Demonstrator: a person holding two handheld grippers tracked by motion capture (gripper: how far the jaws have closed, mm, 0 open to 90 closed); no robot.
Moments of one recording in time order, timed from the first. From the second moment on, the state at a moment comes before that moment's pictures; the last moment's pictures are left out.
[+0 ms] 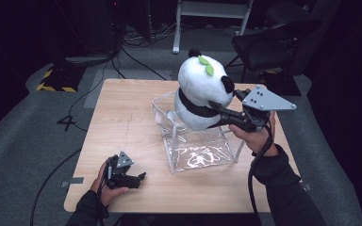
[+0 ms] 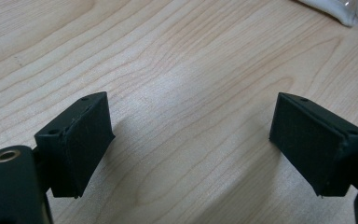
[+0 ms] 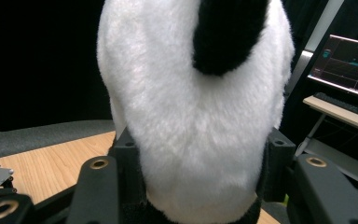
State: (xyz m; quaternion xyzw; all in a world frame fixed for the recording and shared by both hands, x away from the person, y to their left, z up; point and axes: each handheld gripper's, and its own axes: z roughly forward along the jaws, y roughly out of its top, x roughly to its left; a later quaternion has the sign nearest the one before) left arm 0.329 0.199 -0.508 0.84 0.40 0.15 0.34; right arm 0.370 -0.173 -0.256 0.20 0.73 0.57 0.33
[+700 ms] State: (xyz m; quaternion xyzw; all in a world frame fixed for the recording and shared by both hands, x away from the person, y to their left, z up) left arm 0.329 0.199 -0.508 0.84 0.40 0.15 0.34; right arm 0.388 -0.168 -0.276 0.22 0.75 0.54 0.31
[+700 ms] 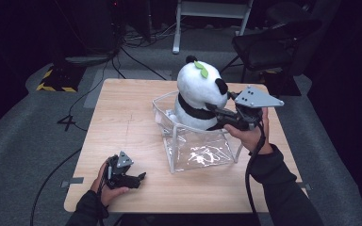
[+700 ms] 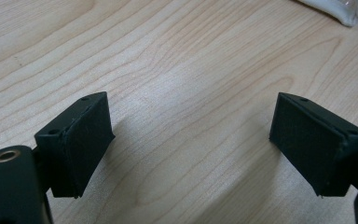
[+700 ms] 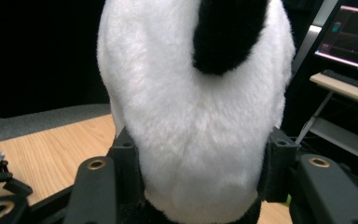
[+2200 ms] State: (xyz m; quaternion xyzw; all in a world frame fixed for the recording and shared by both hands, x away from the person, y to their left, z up) left arm 0.329 0.199 -0.508 0.84 0.40 0.15 0.33; right arm 0.406 -0.160 -0.322 0.25 0.83 0.43 0.25
